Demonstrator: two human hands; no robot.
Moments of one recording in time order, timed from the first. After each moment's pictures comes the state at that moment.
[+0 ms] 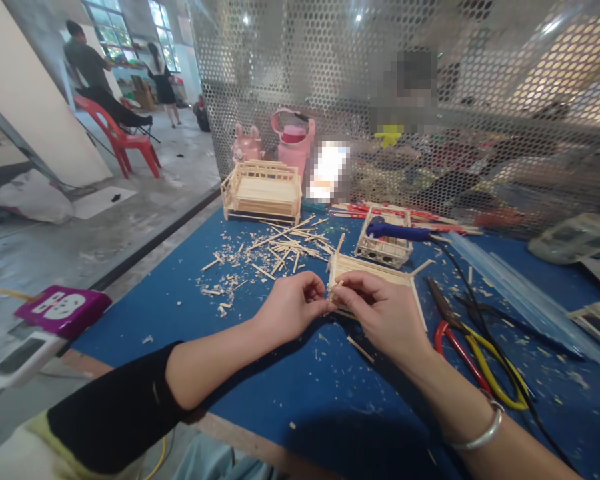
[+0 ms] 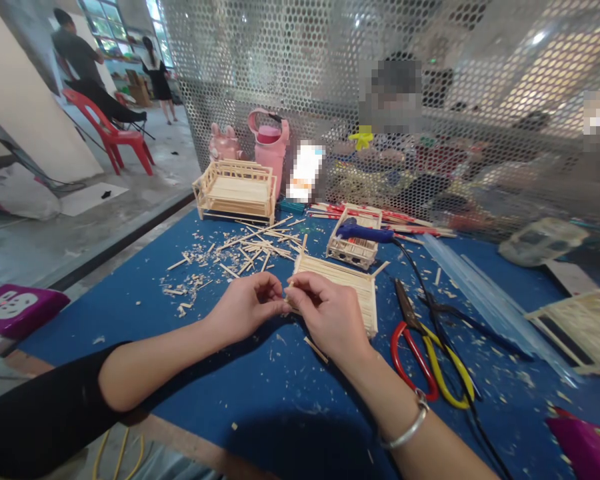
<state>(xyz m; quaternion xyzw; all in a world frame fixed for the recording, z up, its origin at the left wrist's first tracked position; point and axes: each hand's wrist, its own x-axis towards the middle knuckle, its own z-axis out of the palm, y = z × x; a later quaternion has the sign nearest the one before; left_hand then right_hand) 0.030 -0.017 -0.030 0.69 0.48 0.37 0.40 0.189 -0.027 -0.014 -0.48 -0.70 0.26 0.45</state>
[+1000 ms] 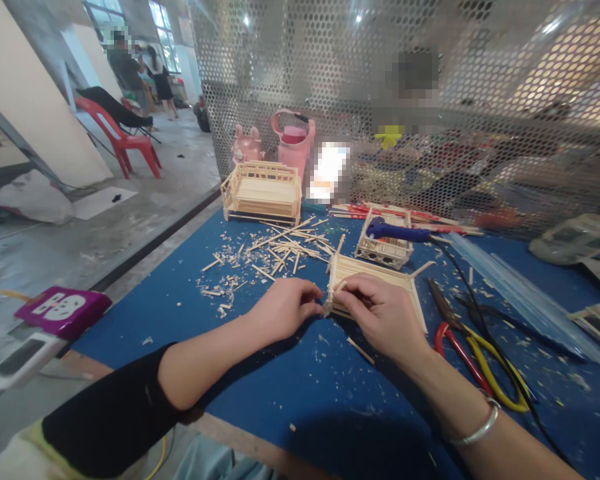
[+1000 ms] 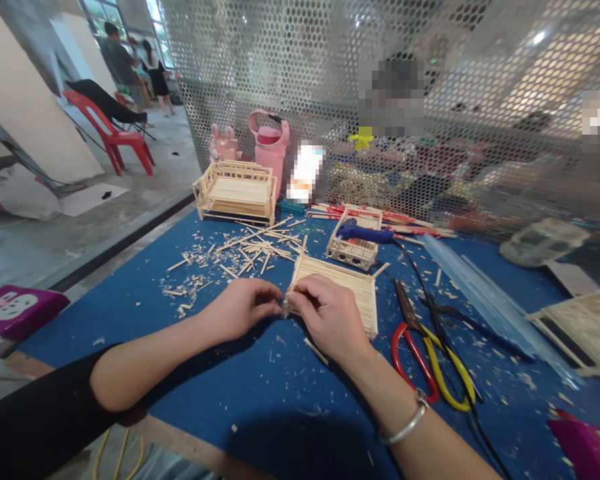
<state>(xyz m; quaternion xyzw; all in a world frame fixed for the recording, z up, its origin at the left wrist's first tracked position) 0.019 -0.013 -0.020 0.78 0.50 0.23 0.29 0.194 -0.024 -0.015 -0.42 -0.79 0.14 0.42</state>
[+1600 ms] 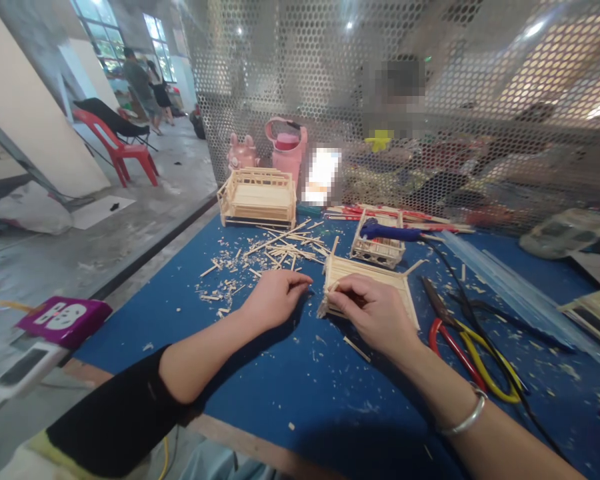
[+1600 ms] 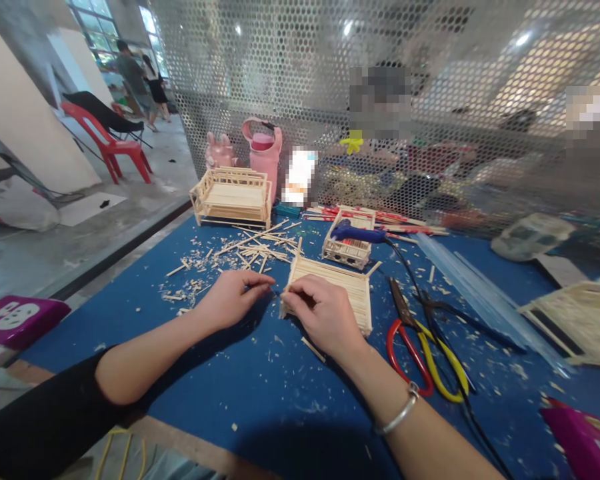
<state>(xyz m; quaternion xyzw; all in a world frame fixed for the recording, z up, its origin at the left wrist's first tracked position) 0.013 -0.004 -0.008 0.76 0.53 0.26 0.25 0.193 -0.023 -0.015 -0.42 -0.78 0.18 0.42</state>
